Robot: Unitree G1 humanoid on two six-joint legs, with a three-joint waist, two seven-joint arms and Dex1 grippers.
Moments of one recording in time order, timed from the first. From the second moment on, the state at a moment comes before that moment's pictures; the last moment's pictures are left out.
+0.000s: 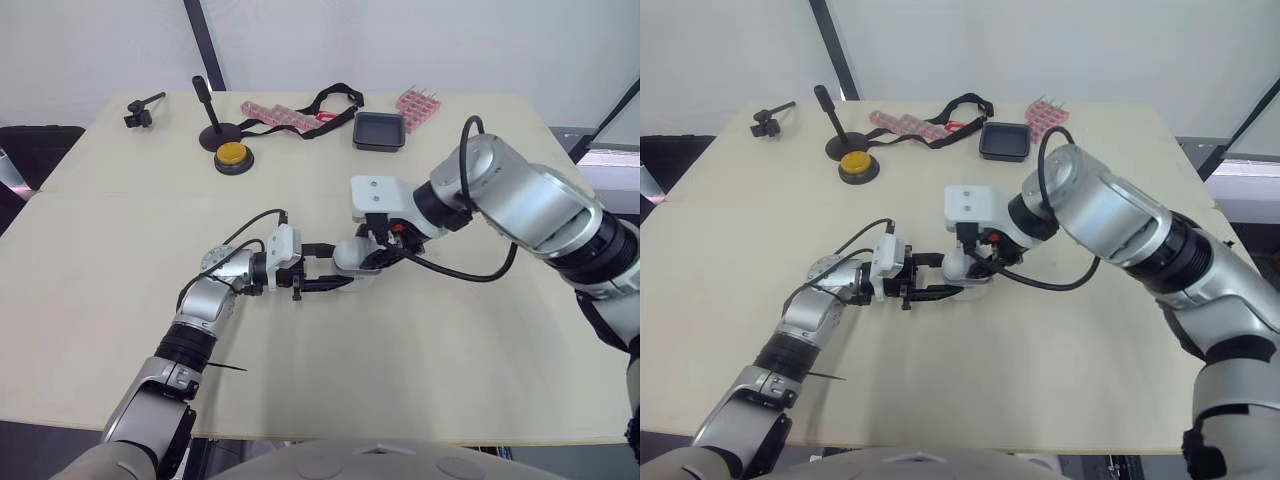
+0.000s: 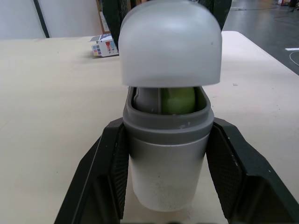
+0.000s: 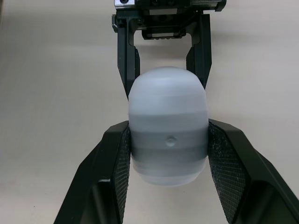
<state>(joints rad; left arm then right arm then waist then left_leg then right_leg) -0.41 0.29 -0.23 0.29 -0.31 -0.16 -1.26 -1.11 -0.72 0.69 -0.36 0.28 1.10 1.26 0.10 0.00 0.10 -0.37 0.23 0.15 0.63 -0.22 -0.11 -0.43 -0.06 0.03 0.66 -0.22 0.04</state>
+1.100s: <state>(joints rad) -0.40 0.29 -0.23 0.28 -0.30 -0.16 -1.24 -1.10 -0.67 0.76 -0.29 0.24 1.06 1.28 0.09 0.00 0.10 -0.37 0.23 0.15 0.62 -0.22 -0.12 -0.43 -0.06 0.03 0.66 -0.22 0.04</state>
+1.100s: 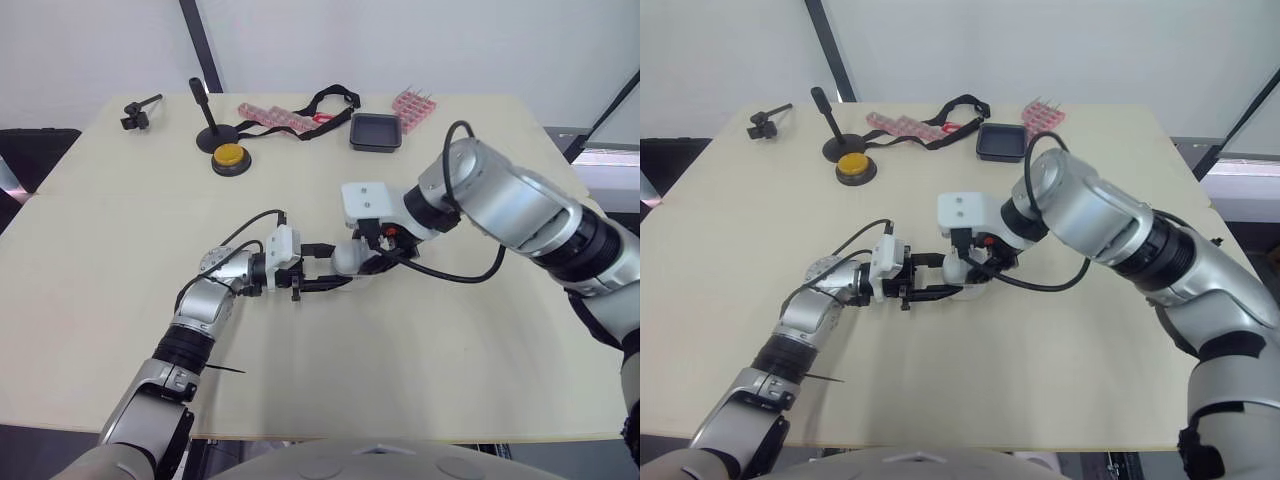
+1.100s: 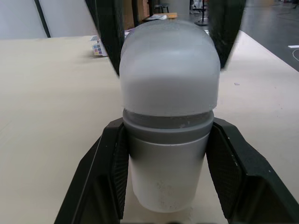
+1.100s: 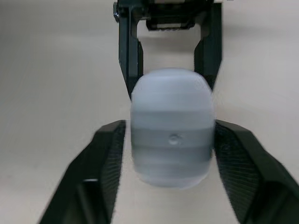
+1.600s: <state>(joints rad) -0.40 0.29 -0.23 0.28 -0.30 -0.16 -1.24 -1.08 -0.69 0.73 -0.30 0.24 1.05 1.25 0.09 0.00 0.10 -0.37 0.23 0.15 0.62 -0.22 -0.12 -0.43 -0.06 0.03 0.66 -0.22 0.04</state>
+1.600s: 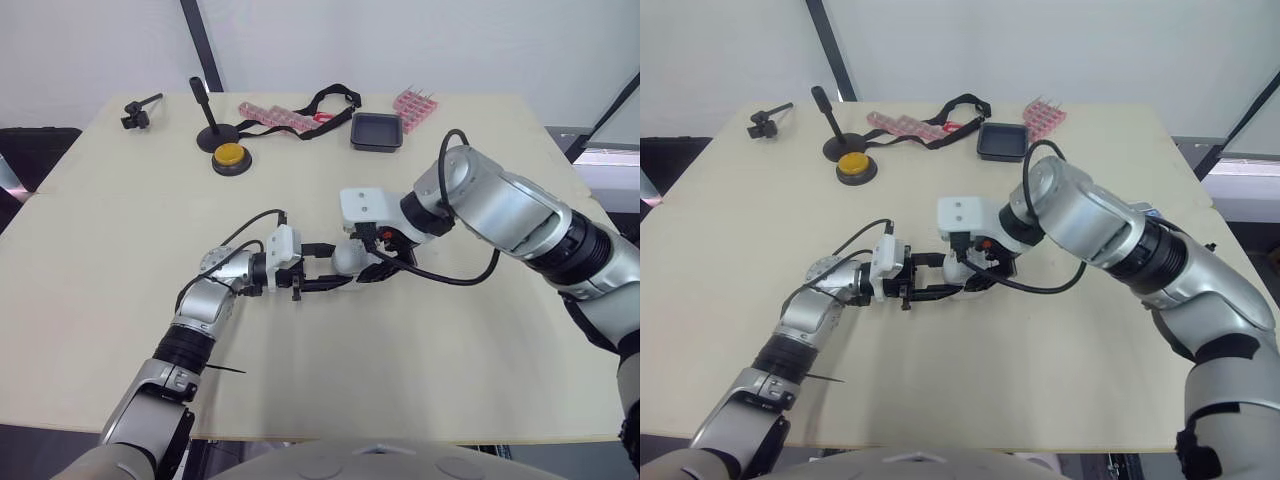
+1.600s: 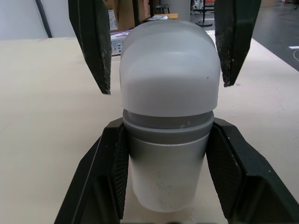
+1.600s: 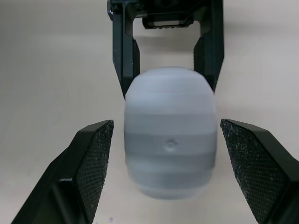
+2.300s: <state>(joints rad) -0.41 0.29 -0.24 0.29 -0.31 -0.17 -1.24 -0.42 -0.93 0.21 -0.39 0.37 0.82 1.14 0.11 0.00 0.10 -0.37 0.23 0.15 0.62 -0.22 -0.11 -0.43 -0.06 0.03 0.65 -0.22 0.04</state>
